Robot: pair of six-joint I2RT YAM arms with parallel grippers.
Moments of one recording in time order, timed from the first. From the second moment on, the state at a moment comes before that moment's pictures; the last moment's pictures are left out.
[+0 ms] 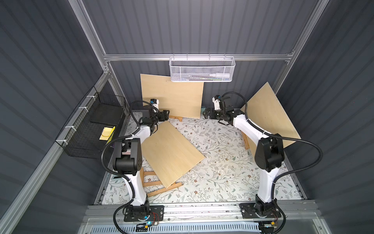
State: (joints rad) left arm -0.07 1.89 1.35 0.15 0.31 -0.19; right arm 0.39 1.96 1.70 -0.38 -0.18 0.29
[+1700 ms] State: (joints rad) left arm -0.14 1.24 0.54 -0.38 0.11 -0.62; right arm 0.69 2.05 1.37 -0.39 -0.41 0.27
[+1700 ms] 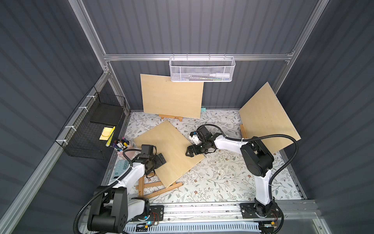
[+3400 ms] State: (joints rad) left arm -0.11 1.00 0.55 -0.19 0.26 -0.84; right arm 0.59 2.03 1.35 -0.42 -0.57 0.36
